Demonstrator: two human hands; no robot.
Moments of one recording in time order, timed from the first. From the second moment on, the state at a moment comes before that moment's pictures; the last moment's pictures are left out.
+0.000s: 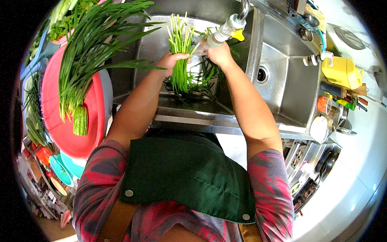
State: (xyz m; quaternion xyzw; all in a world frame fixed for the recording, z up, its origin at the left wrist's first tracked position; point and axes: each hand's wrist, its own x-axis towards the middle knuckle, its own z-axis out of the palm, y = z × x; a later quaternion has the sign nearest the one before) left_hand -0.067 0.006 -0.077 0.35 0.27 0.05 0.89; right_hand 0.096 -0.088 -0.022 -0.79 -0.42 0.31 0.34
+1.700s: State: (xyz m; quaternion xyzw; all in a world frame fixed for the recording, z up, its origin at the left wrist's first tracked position) left_hand -0.073 0.007 -0.073 0.35 0.26 -0.05 0.90; right_hand 0.077 -0.087 -0.034 -0.70 -0.16 0.44 0.54
